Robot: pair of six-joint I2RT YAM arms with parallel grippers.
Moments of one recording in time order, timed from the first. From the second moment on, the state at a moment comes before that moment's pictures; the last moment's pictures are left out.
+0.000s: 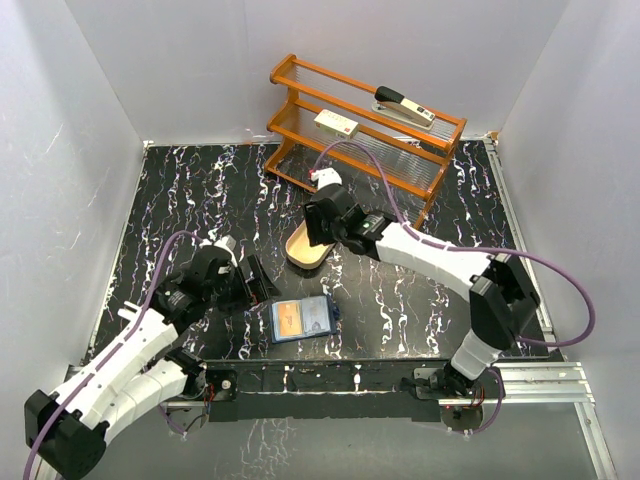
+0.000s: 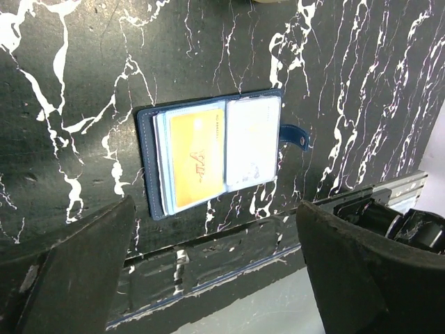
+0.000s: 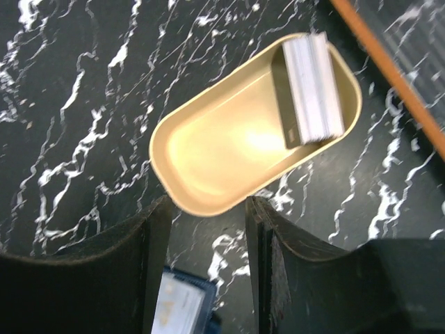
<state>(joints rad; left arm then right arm) -0.56 0.80 0.61 -0.67 0.13 -0.86 0.82 1.61 1.26 -0.33 0.21 0.37</state>
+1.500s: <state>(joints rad) -0.56 0.80 0.68 -0.74 0.12 -0.73 0.77 2.19 1.78 -0.56 0.65 0.03</state>
